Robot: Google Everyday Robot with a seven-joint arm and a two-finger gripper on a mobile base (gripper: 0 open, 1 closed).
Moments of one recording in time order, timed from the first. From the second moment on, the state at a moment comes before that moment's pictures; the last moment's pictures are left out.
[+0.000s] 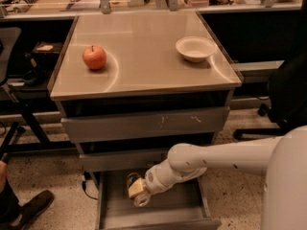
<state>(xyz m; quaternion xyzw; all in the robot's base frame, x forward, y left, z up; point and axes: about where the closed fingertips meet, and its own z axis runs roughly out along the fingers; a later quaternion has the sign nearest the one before) 0.445 0.052 0.457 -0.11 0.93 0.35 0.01</state>
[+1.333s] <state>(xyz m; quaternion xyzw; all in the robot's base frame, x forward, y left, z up) 0.455 0.058 0.322 -0.04 0.91 0.41 -0.04</state>
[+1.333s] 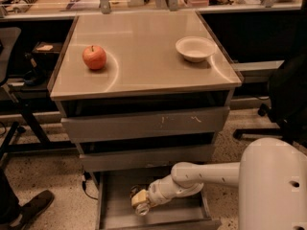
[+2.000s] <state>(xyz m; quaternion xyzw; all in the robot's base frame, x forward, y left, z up) 0.488 0.038 0.260 -0.01 0.90 0.43 0.00</state>
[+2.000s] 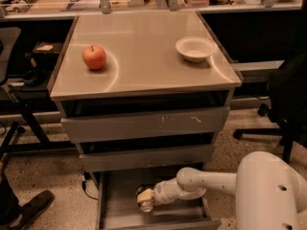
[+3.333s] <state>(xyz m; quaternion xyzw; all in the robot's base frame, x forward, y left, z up) 0.513 0.031 0.154 0.02 0.90 0.44 -0.07</state>
